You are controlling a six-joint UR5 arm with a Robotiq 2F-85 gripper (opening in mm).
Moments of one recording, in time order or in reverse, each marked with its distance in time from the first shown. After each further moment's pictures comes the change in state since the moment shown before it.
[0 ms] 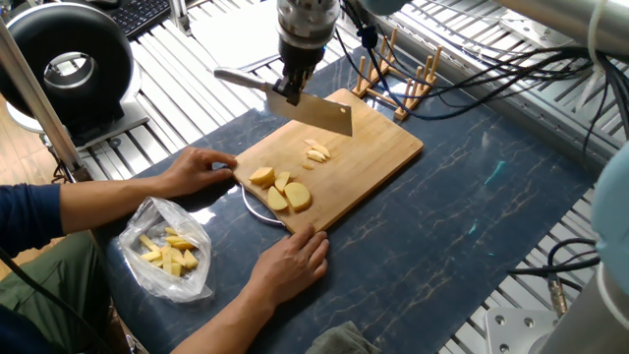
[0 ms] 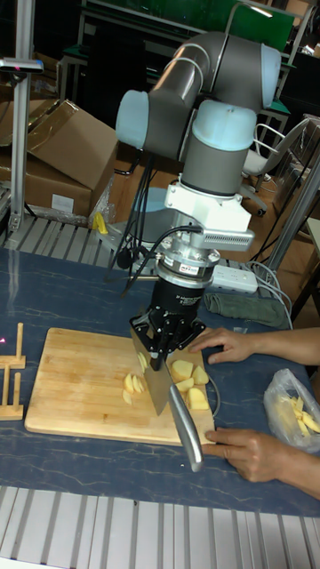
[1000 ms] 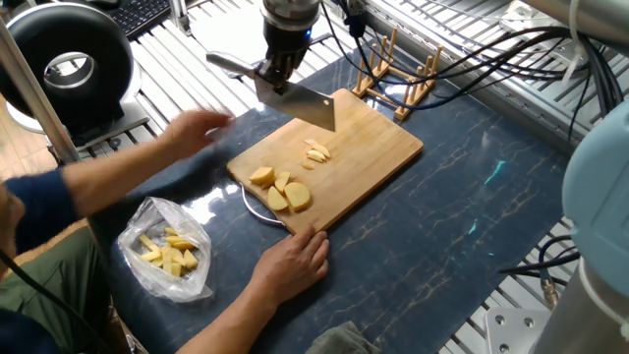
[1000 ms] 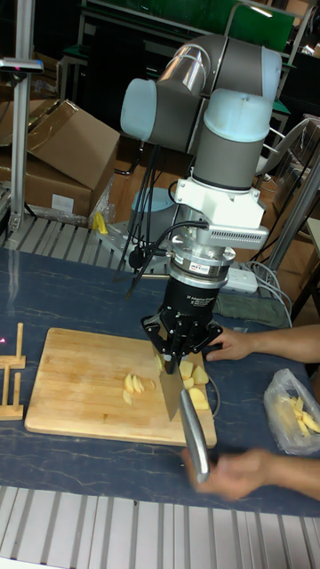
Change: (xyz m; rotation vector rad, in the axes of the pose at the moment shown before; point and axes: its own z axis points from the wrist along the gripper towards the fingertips) arm -0.027 0.017 -0.012 -0.046 -0.004 0.138
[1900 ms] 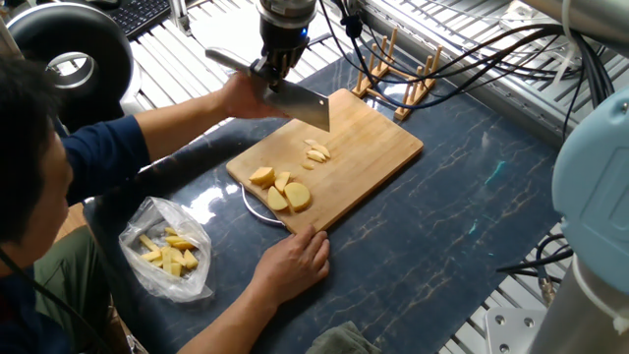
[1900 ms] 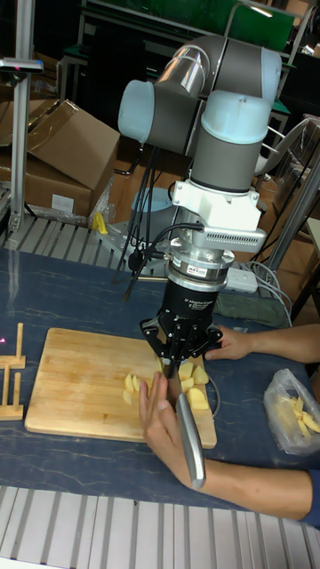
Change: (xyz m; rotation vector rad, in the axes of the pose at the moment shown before) arm -0.006 -0.004 0.002 -0.001 -0.009 0.028
